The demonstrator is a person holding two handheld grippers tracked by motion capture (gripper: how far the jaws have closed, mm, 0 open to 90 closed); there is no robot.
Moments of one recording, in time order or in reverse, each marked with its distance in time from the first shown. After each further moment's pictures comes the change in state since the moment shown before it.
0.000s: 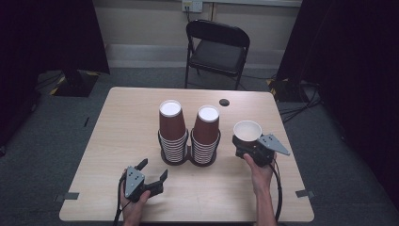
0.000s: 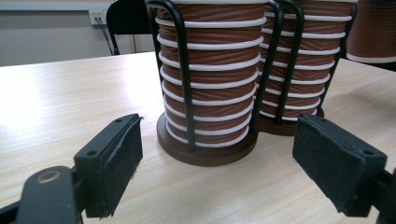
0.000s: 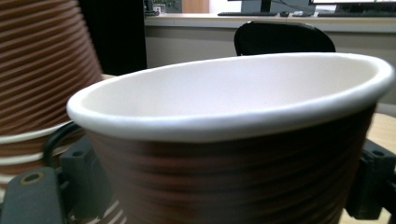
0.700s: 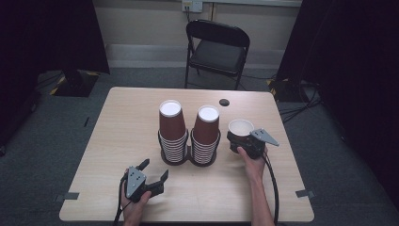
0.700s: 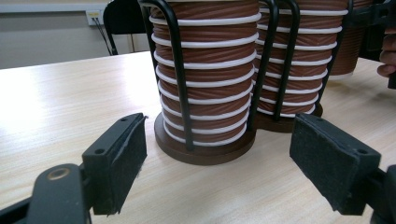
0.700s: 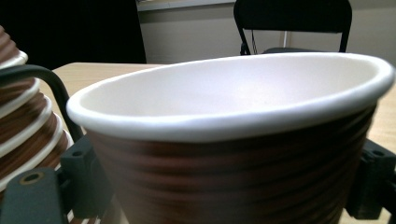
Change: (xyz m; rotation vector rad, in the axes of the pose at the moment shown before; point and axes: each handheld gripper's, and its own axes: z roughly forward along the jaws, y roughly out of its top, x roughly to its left) left arm -0.002 0.000 0.001 0.009 0.004 0.020; right arm -0.012 -0.031 0.050 0.067 0.009 0.102
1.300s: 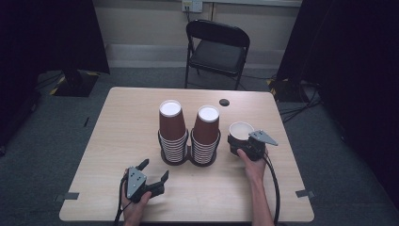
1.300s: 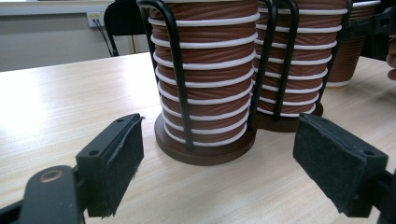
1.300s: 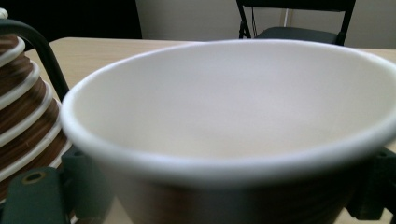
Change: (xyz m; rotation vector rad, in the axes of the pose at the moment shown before) left arm -0.001 0.000 0.000 0.000 0.001 0.015; right arm -0.001 -0.004 -0.003 0.095 -0.018 -0.034
